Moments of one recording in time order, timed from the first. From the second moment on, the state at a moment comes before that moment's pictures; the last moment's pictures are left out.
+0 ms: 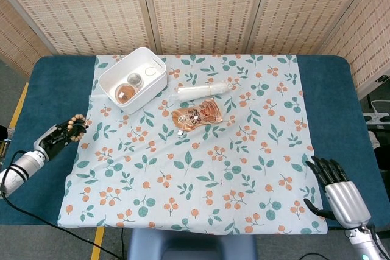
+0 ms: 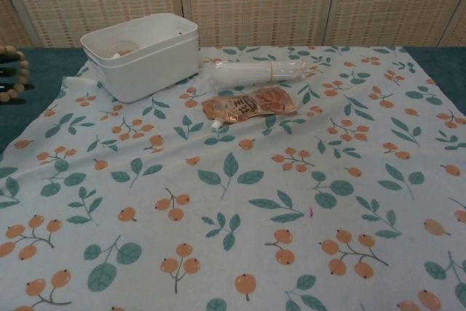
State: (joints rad) left arm -0.29 -1.35 -0.93 -1.02 0.05 -0.43 0.02; right arm 0.05 -1.07 -0.07 -1.69 -1.68 1.45 -0.07
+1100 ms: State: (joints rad) left arm -0.22 -1.44 -1.08 -1.07 0.36 -0.39 -0.14; right arm 0.05 -1.08 -0.07 -1.69 -1.68 1.45 -0.07
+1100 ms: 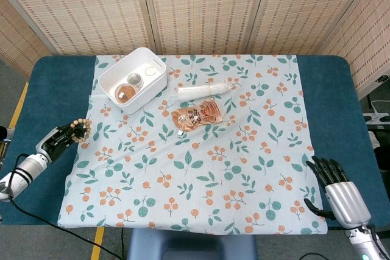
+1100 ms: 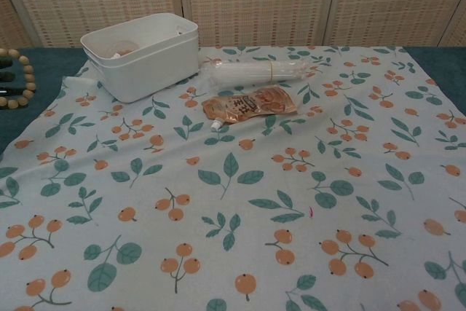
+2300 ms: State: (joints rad) left arm -0.23 -1.45 -1.11 -1.02 0.40 -0.50 -0.15; right arm 0.05 -1.07 -0.07 -1.69 -1.68 1.45 -0.07
